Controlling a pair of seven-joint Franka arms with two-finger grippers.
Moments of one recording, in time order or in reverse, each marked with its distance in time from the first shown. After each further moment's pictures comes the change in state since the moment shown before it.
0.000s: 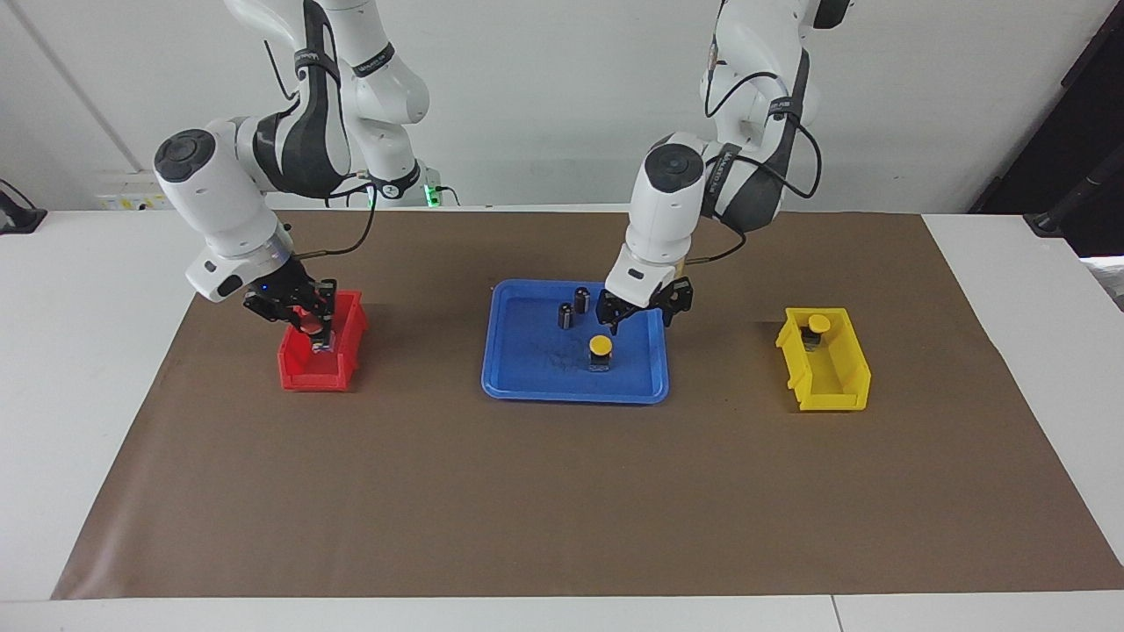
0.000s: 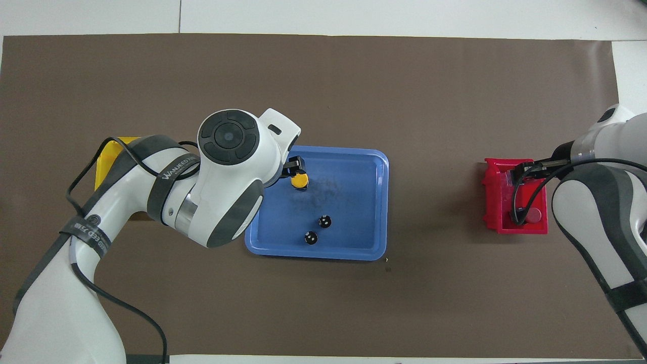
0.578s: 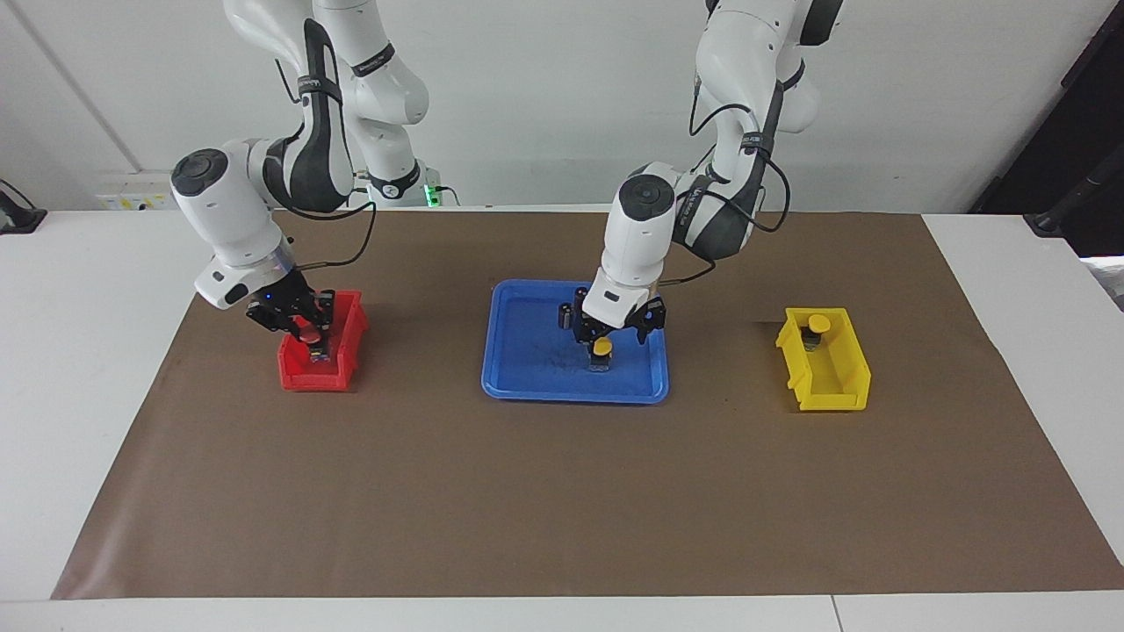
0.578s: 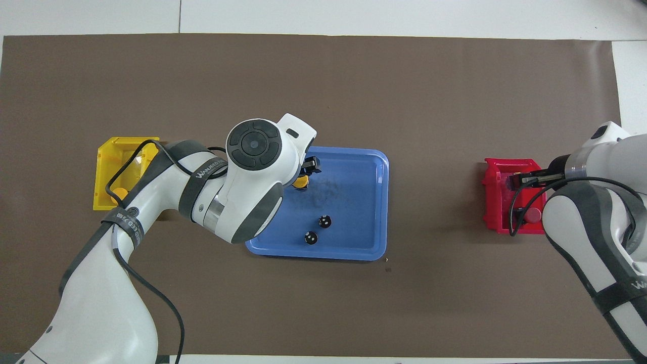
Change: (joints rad) left arm -0.023 0.078 0.001 0.003 -0.041 0.111 -0.023; right arm -0.015 0.010 0.000 -0.143 0.001 0.197 -0.039
